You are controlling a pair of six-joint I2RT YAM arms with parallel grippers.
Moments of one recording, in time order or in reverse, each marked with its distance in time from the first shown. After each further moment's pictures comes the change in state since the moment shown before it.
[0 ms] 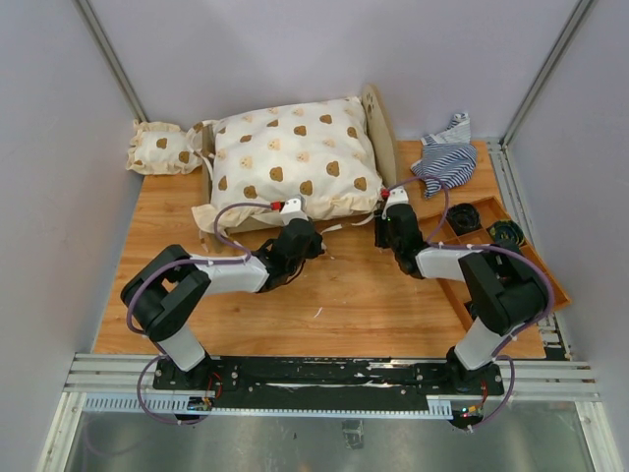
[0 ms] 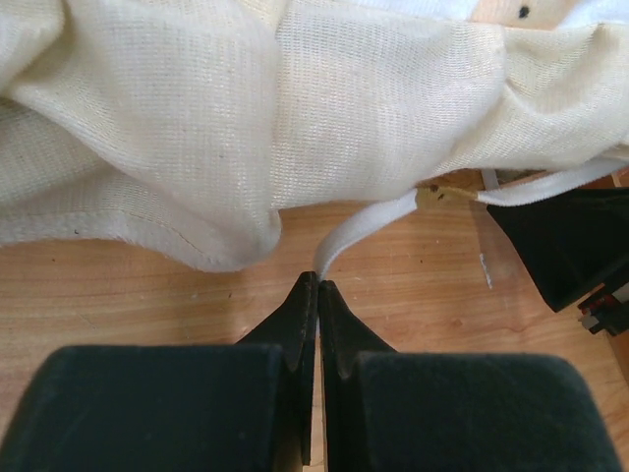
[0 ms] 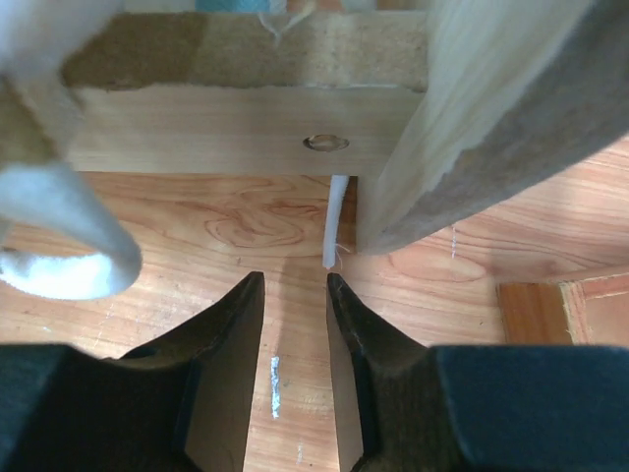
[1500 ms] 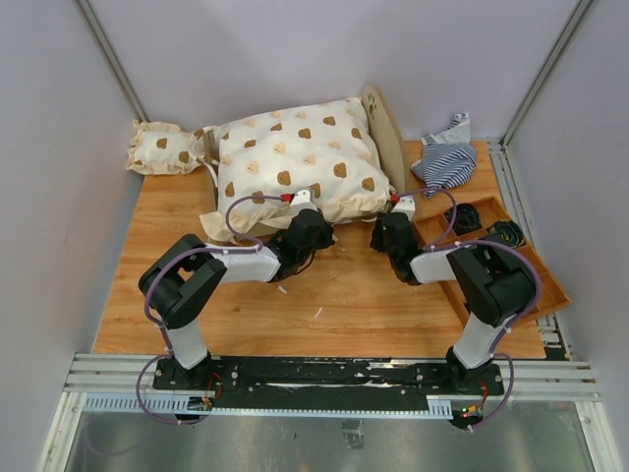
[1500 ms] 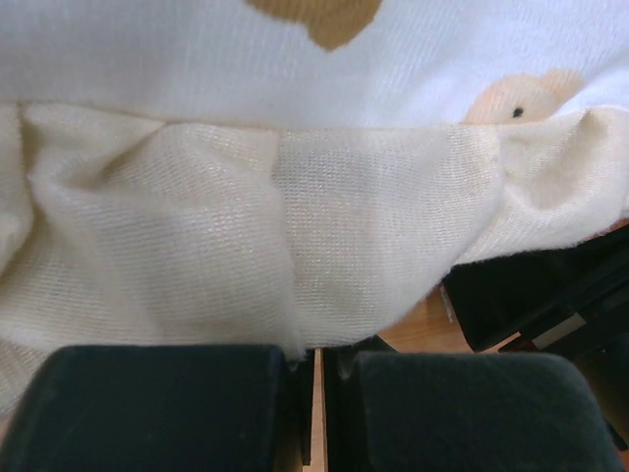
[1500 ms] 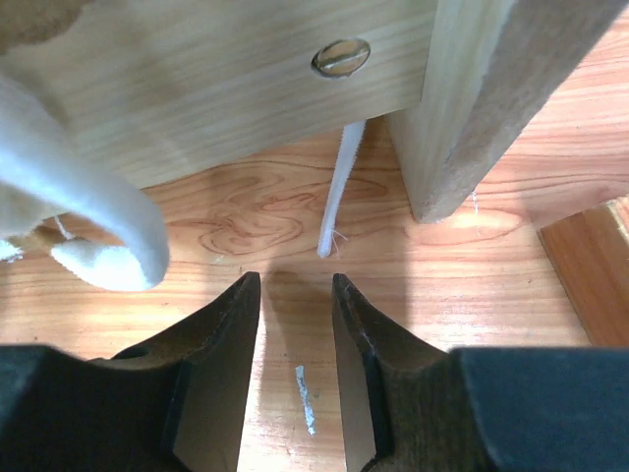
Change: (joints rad) left arm 0.009 0.116 0.122 0.017 0.045 -0.028; right arm 0.033 0.088 -0.049 0.159 0.150 0.265
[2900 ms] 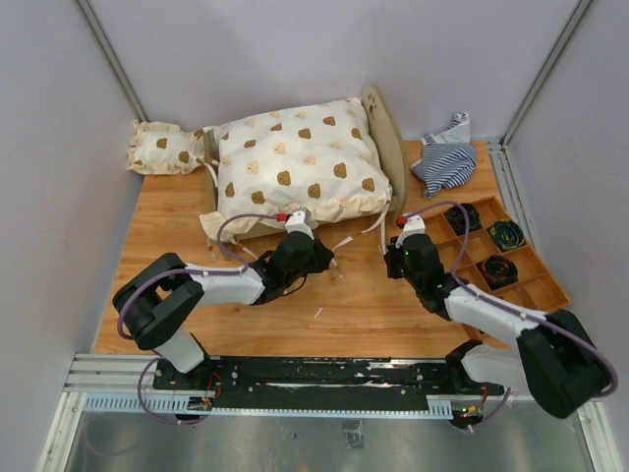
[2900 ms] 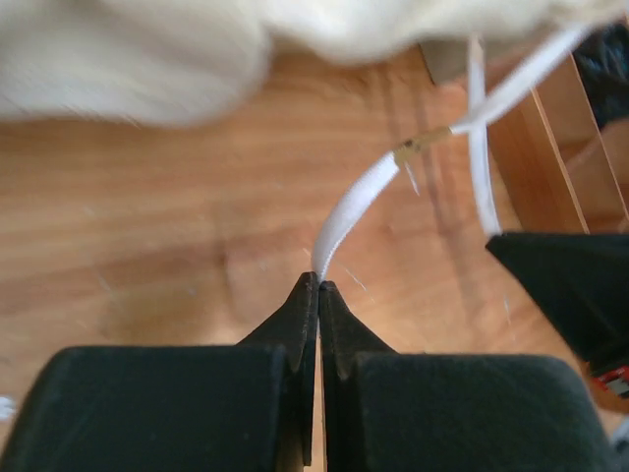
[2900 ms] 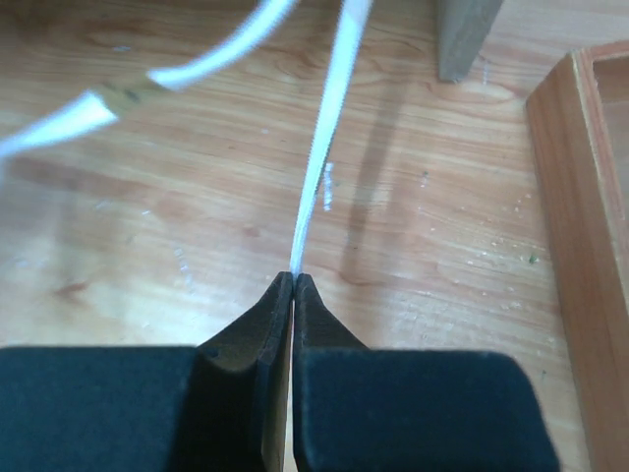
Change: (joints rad) left arm -0.042 -0.164 -0.197 0.029 0.105 -0.042; right arm 0.058 -0.483 -0.216 -0.295 -0.116 -0.136
